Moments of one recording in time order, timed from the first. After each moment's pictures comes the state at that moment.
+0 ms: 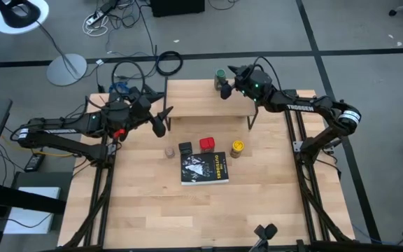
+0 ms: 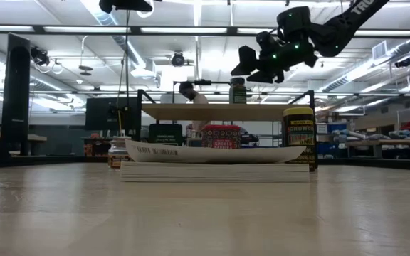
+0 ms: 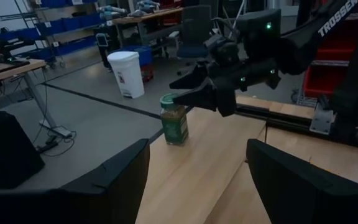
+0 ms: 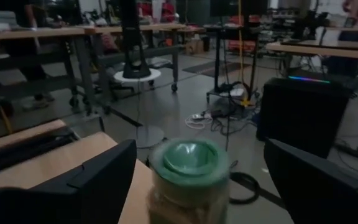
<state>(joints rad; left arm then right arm) 0.03 0.96 0.99 -0.18 -0.62 0.00 -0.61 1.50 0.90 0.56 0.17 0.02</state>
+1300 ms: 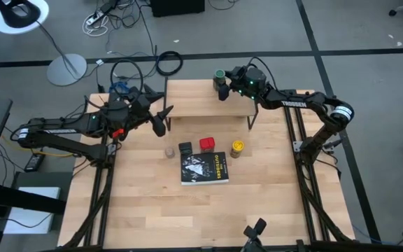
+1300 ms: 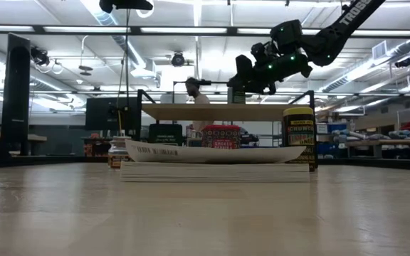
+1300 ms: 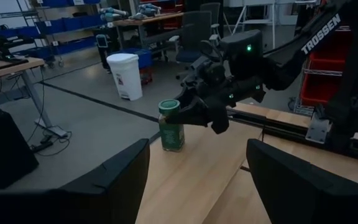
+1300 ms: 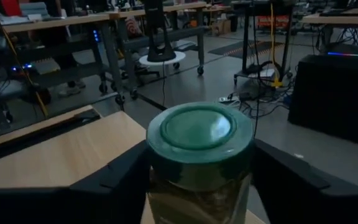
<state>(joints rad) 0.03 0.96 0.99 -0.17 -0.62 -0.03 -0.65 1.60 0.93 0.55 0.01 0.08</state>
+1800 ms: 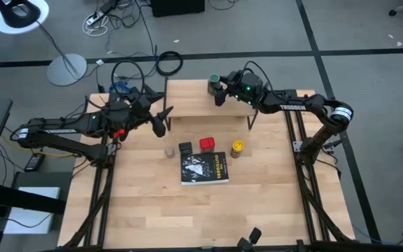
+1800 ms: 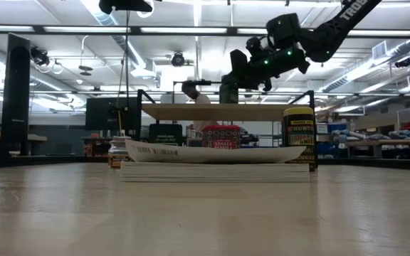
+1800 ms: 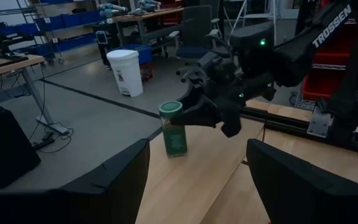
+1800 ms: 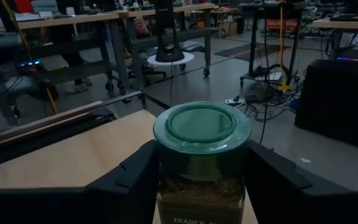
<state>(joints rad) 0.03 0.96 0.99 -0.19 -0.63 -0.03 -0.56 1.59 0.93 0.54 0.08 0.08</state>
